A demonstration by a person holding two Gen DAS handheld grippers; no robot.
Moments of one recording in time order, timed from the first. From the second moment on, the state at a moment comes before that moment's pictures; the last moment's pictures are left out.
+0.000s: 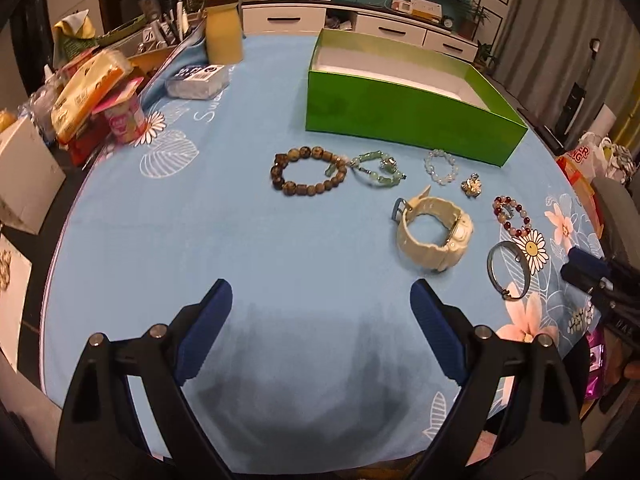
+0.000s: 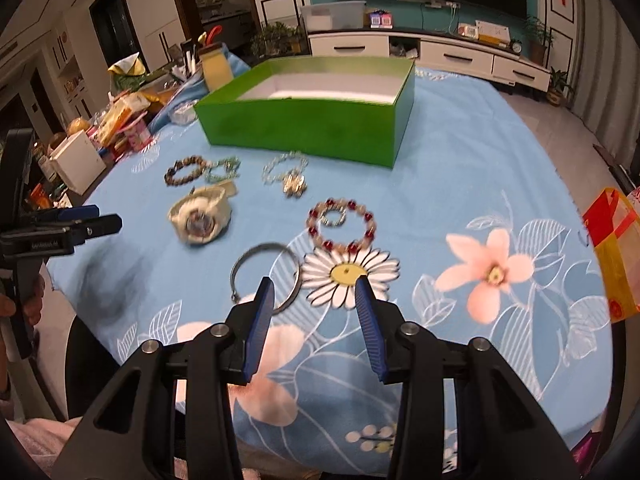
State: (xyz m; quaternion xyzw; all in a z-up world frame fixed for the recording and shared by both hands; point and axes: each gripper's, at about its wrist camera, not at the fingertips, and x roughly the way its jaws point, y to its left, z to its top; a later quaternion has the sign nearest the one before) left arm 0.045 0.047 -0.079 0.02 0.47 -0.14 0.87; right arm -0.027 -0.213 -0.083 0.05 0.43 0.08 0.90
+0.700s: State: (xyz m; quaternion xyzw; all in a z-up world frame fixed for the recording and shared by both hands) left arm 0.031 0.011 -0.074 0.04 0.45 -0.21 0.87; right arm -0.019 -0.200 -0.100 0.06 0.44 0.09 0.89
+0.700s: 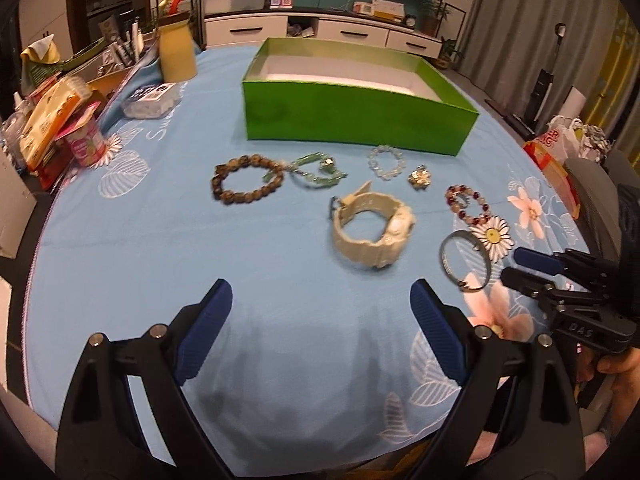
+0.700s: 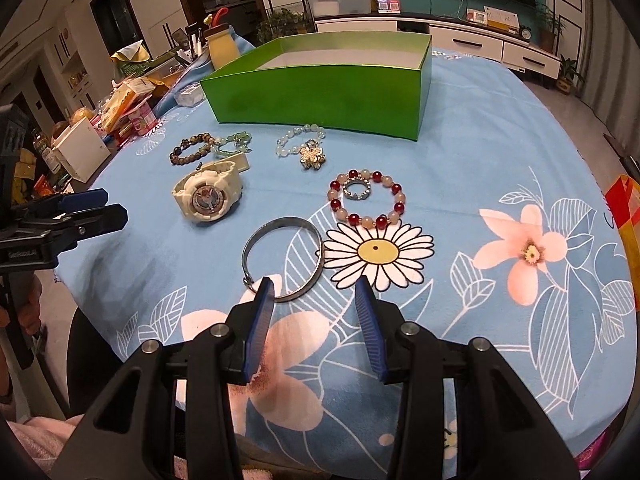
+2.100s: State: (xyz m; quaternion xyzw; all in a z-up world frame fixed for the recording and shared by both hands) left arm 0.067 -0.039 -0.111 0.16 0.47 -0.36 0.79; right arm 0.010 -0.181 -0.115 0.00 0.45 0.07 0.89
